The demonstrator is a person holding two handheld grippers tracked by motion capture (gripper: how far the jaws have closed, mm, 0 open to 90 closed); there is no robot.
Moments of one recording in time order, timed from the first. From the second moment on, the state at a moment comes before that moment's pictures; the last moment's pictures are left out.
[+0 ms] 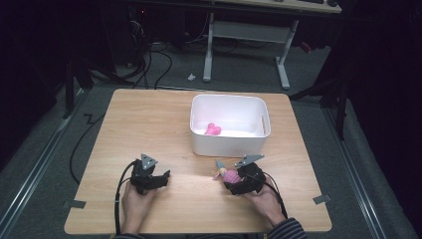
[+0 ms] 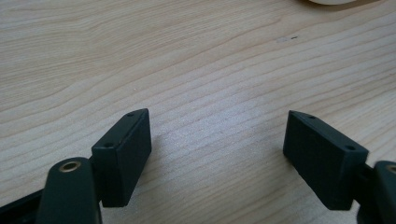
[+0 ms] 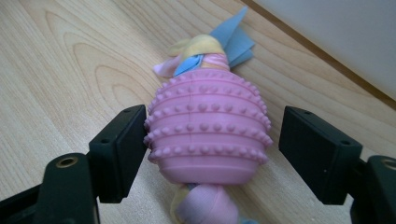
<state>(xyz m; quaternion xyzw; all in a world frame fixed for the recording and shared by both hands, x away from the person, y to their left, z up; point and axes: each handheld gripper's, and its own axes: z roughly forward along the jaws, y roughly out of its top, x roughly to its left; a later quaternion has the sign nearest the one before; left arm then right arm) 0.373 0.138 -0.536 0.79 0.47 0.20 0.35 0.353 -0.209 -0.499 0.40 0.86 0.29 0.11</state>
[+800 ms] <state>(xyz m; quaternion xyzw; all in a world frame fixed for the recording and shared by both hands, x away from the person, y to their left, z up) 0.373 0.138 -0.536 0.79 0.47 0.20 0.35 0.330 -0.243 -0.479 0.39 0.84 0.35 0.11</state>
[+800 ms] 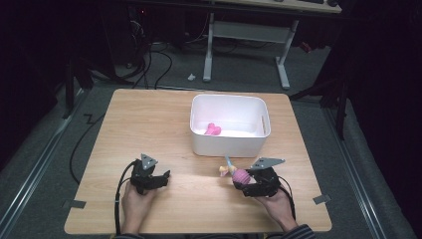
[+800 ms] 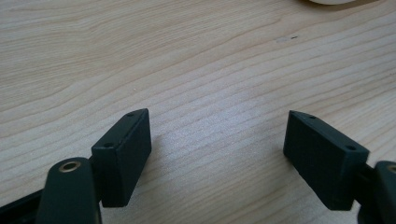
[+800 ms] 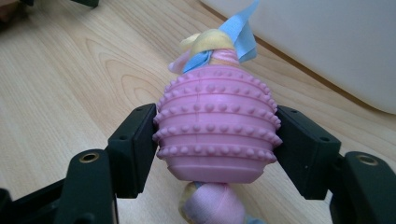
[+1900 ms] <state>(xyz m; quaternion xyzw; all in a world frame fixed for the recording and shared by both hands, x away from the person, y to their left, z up) 0.373 0.138 -0.536 0.79 0.47 0.20 0.35 0.317 -0.281 -0.426 0.39 0.83 0.37 0.14</state>
